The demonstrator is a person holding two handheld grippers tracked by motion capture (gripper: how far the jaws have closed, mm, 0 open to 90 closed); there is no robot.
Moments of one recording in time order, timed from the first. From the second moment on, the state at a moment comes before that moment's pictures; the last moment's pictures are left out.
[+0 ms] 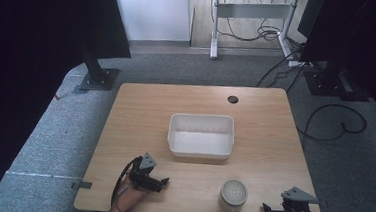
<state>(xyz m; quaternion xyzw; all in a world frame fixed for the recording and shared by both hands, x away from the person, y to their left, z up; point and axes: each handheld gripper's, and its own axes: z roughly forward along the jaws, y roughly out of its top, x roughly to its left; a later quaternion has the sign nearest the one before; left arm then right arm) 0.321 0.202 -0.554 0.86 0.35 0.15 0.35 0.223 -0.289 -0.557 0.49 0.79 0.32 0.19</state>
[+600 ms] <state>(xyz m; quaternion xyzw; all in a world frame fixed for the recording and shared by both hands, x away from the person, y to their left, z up) 0.321 0.202 -0.554 0.86 0.35 0.15 0.35 0.224 -0.288 -0.558 0.49 0.79 0.31 0.19</state>
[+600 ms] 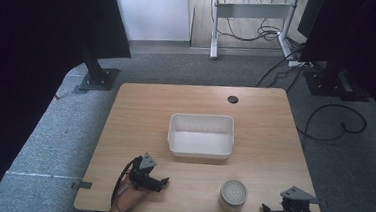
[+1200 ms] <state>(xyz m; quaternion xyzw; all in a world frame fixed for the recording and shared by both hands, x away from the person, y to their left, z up) 0.321 0.202 -0.554 0.86 0.35 0.15 0.35 0.219 -0.289 -0.556 0.49 0.79 0.32 0.18</state>
